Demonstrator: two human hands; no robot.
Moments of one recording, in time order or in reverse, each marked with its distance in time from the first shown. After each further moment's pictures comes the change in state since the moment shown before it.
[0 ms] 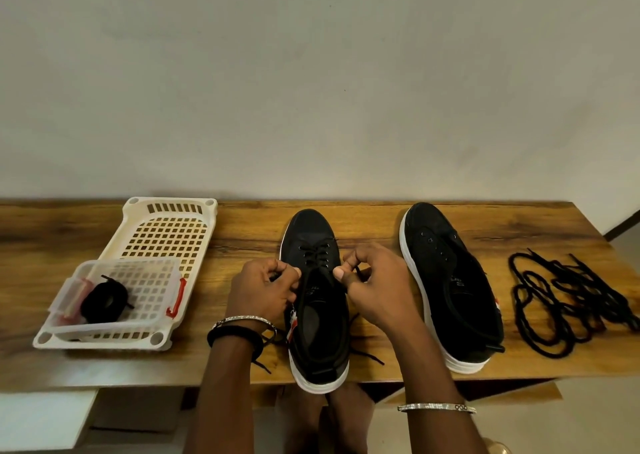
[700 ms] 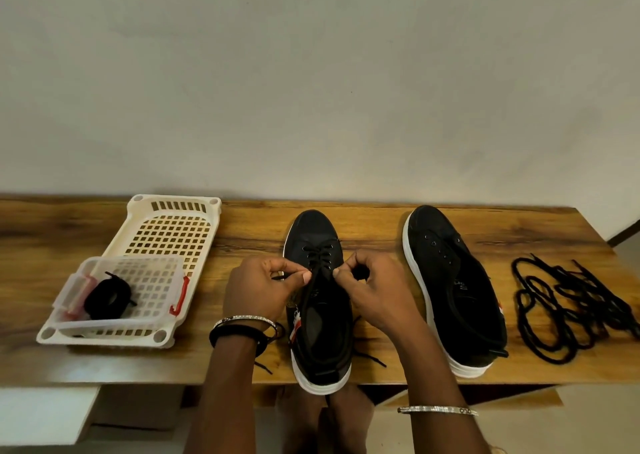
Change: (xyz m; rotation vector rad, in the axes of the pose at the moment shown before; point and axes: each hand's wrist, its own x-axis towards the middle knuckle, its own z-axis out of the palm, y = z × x) left_hand -0.009 0.011 -0.010 0.164 0.068 0.145; right_hand 0.000 -0.002 -0.001 0.060 -0.102 0.001
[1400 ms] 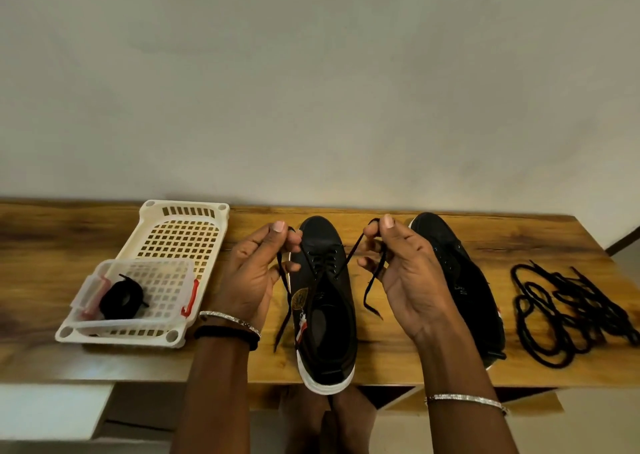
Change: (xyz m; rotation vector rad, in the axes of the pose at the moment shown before) left_hand 0.001 0.023 -0.025 -0.970 -0.097 -0.001; right_hand -0.007 -0.036 -0.033 1.045 0.008 0.058
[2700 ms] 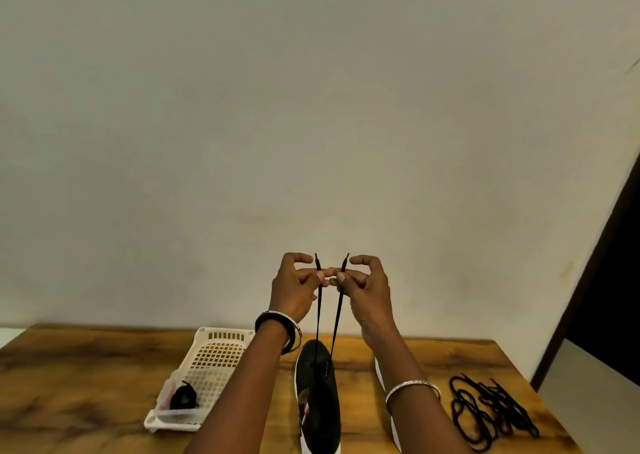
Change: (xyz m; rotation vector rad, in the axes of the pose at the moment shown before) left_hand -0.084 0.216 0.094 0.468 0.006 0.305; right_hand -0.080 -0.172 0.117 -0.438 0.091 -0.417
